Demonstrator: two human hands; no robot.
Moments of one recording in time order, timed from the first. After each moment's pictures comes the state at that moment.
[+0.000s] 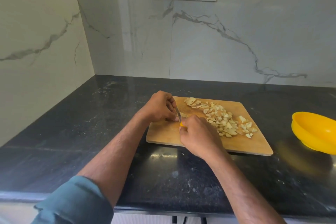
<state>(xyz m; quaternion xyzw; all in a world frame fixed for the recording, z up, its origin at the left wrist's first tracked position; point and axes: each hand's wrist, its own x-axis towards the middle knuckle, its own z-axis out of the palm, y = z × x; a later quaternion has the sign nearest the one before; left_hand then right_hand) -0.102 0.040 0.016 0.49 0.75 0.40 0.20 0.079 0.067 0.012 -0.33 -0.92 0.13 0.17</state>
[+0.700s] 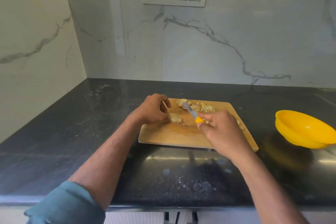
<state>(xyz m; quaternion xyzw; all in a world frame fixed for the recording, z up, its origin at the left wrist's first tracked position) -0.096 0.040 0.015 0.52 0.78 0.33 0.14 0.145 0.091 0.029 -0.31 -0.87 0.24 0.28</state>
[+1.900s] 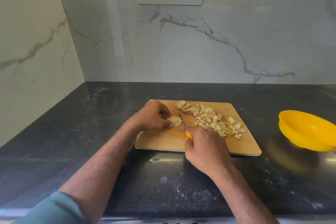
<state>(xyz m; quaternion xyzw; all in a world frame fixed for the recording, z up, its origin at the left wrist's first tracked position) -0.097 0.047 0.008 0.57 0.77 0.28 0.09 0.125 0.074 0.003 -0.30 -0.91 0.08 0.25</state>
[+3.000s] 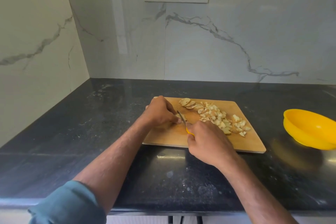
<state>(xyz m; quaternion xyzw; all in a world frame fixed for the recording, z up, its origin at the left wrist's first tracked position) -0.088 0.057 0.004 0.47 0.80 0.34 0.13 0.118 0.076 0.011 -0.28 -0.94 0.09 0.18</state>
